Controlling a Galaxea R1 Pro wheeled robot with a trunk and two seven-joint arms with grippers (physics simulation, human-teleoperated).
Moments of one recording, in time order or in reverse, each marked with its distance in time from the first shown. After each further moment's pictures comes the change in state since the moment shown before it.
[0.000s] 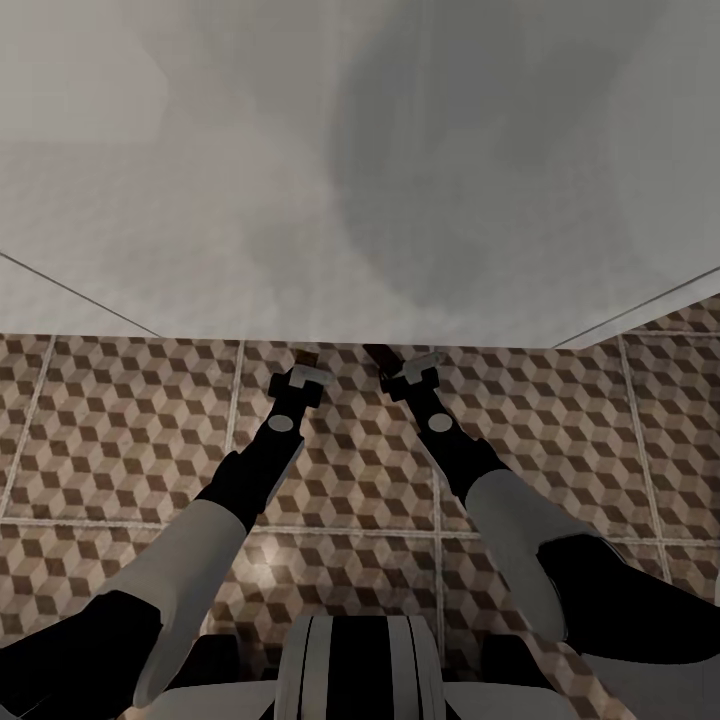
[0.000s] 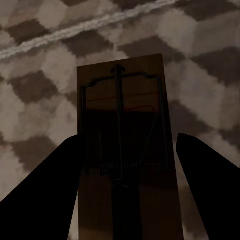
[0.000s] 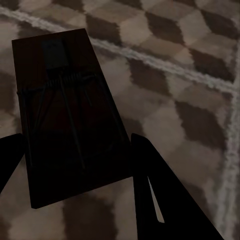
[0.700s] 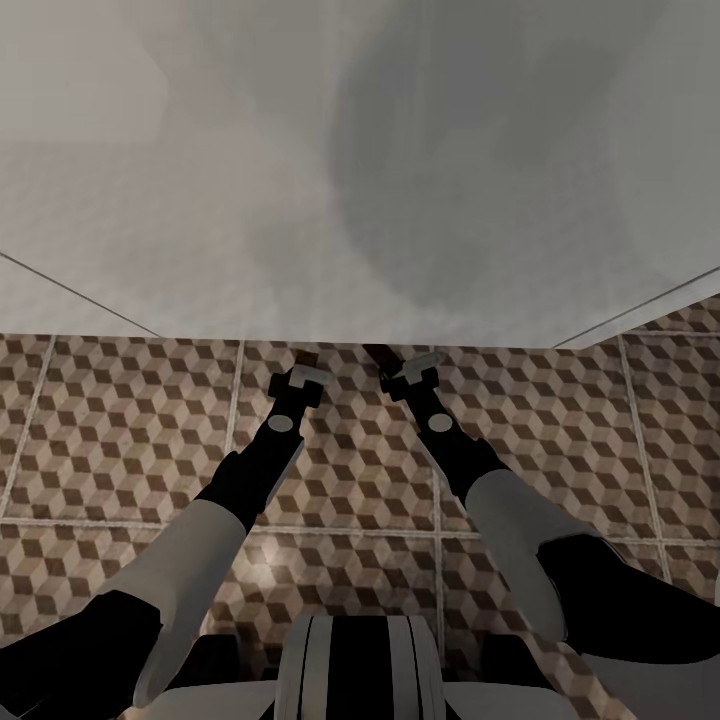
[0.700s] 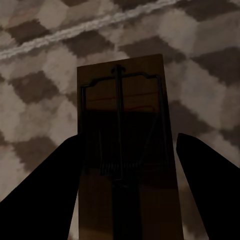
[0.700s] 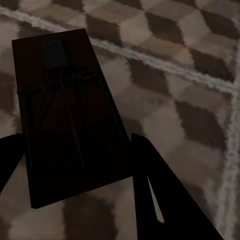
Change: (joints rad) left arm 0.000 0.001 0.000 -0.001 -0.001 0.000 0.000; right arm 0.000 0.000 0.000 0.000 0.000 0.000 0.000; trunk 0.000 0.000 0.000
